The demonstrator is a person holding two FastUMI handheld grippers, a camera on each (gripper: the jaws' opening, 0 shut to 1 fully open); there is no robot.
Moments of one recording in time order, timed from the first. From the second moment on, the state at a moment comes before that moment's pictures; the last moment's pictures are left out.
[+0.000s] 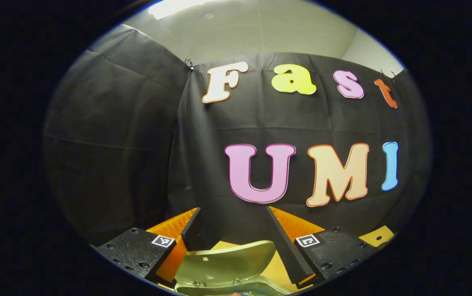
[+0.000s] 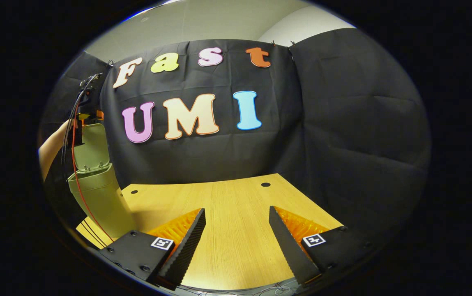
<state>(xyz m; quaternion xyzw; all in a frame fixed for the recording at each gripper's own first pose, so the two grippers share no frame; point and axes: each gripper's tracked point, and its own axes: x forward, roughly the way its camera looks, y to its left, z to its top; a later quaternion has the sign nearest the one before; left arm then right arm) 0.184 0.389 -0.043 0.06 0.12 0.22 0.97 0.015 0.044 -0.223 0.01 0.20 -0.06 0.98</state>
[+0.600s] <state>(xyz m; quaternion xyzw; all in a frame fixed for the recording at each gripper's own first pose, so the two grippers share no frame) 0.156 0.370 -0.037 0.04 0.12 0.21 0.97 0.030 0.047 -0.213 0.01 0.19 -0.04 0.98</state>
